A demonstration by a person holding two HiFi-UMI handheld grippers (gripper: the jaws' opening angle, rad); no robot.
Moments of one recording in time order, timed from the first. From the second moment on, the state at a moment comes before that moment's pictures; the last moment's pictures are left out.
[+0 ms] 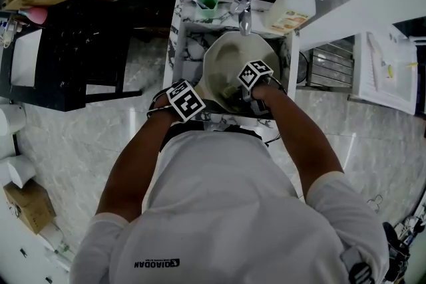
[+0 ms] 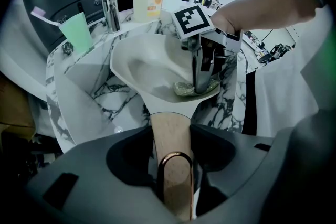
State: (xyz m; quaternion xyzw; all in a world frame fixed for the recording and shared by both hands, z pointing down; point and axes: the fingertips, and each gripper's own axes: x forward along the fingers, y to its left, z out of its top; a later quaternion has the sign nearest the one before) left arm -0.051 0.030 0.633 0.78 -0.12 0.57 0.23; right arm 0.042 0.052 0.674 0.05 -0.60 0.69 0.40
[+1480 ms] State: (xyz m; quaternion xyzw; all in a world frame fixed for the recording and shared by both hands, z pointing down) left arm -0.051 0.029 0.634 0.78 -0.13 0.57 0.23; right arm 0.100 -0.129 0.710 0.35 -0.76 0.31 0.46
